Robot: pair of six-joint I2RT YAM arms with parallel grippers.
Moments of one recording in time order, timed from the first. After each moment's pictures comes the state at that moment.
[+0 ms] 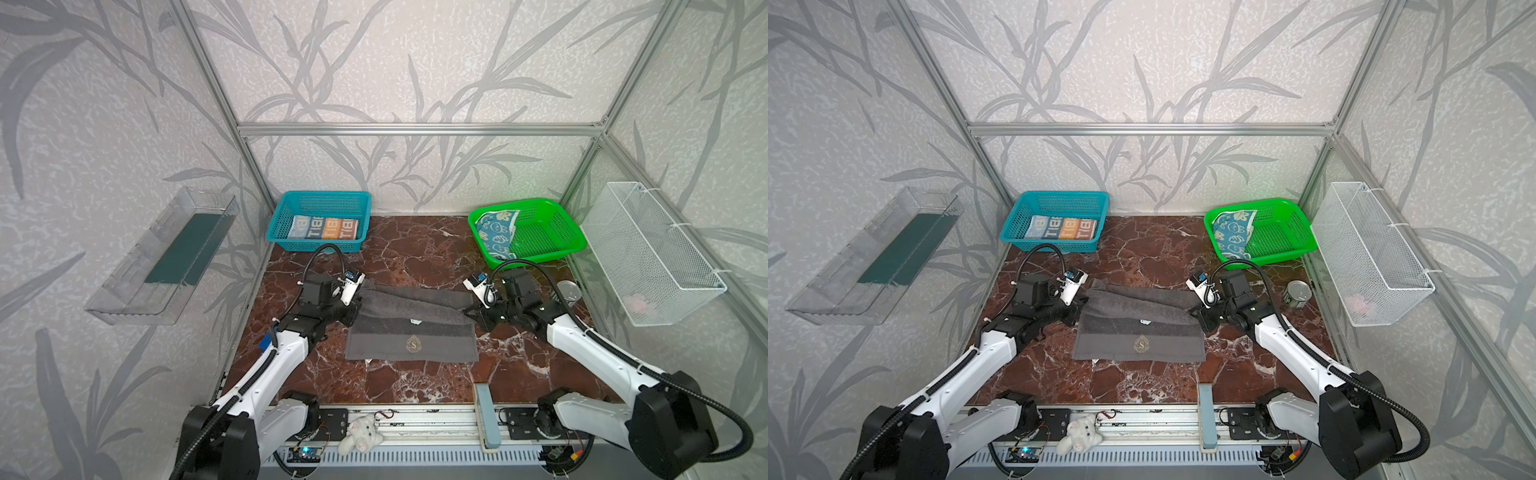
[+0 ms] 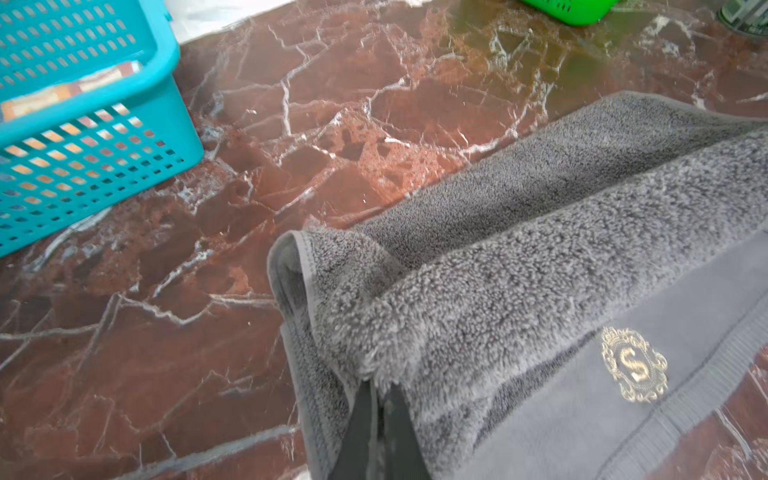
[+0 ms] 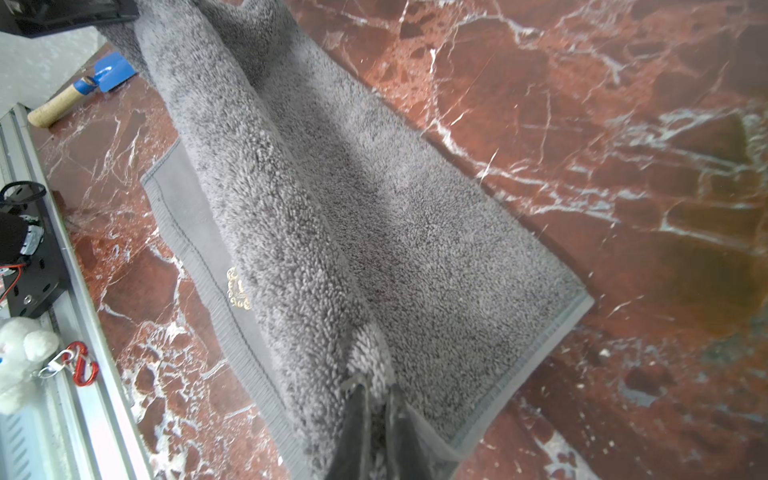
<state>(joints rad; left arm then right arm) -0.19 1.03 0.58 -0.25 0.32 0.26 0.39 1.17 0.69 -0.40 -0.45 -0.14</state>
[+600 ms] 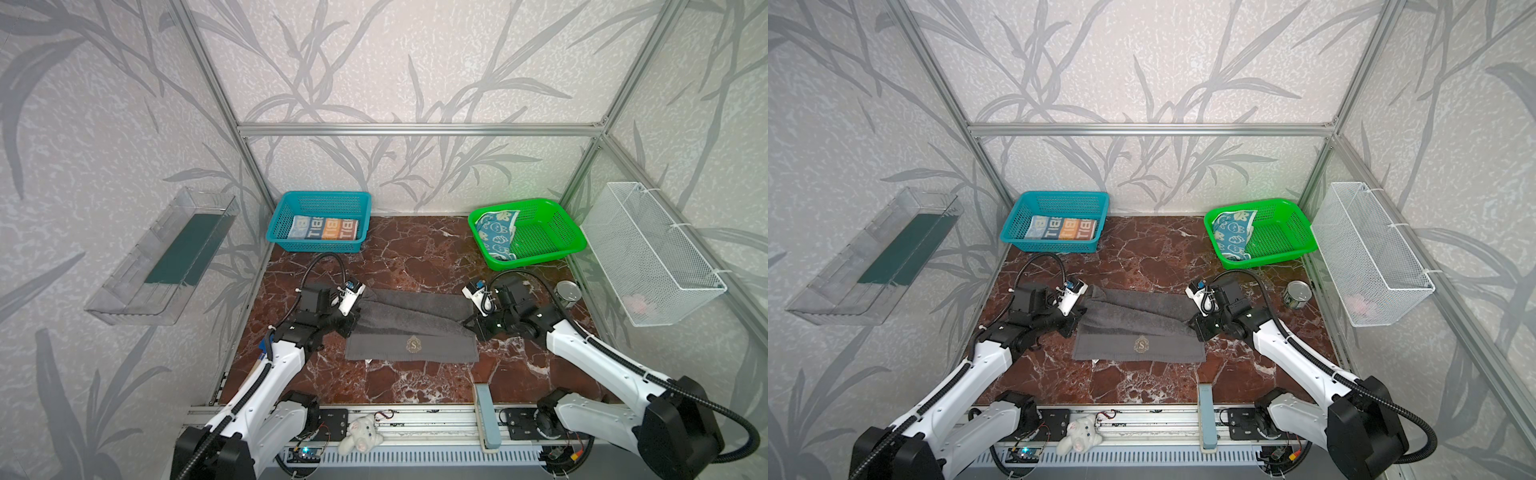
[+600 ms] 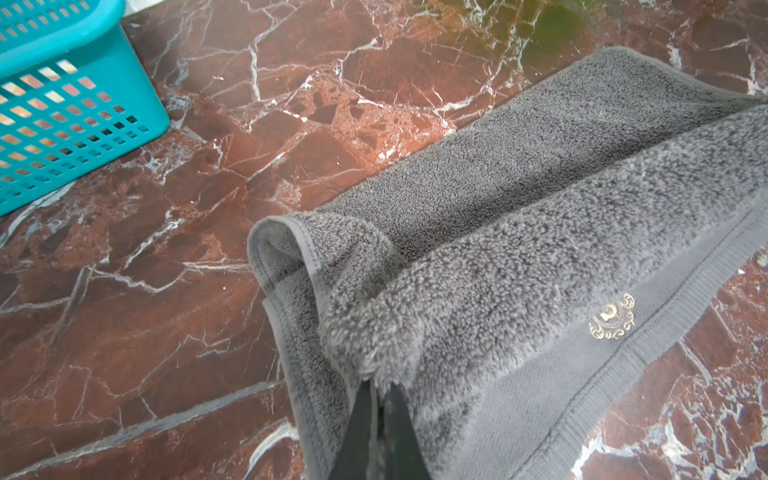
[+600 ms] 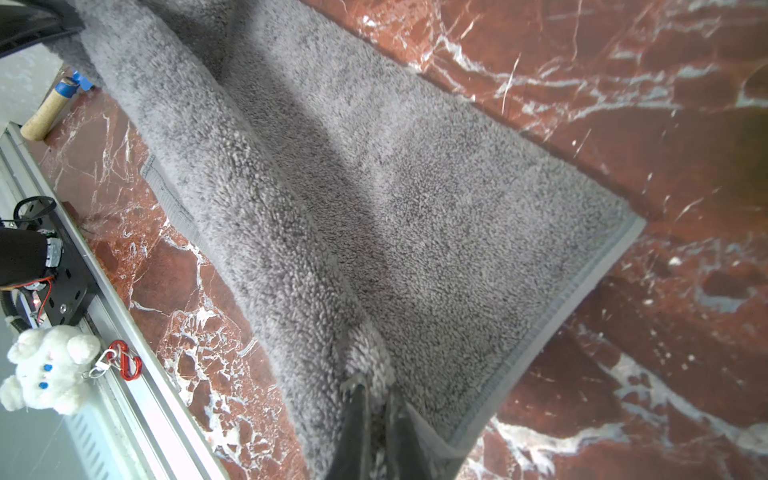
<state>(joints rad) -0.20 0.95 0.54 -0.37 0.34 0.31 0.49 1.14 0.68 -0.50 -0.37 0.09</state>
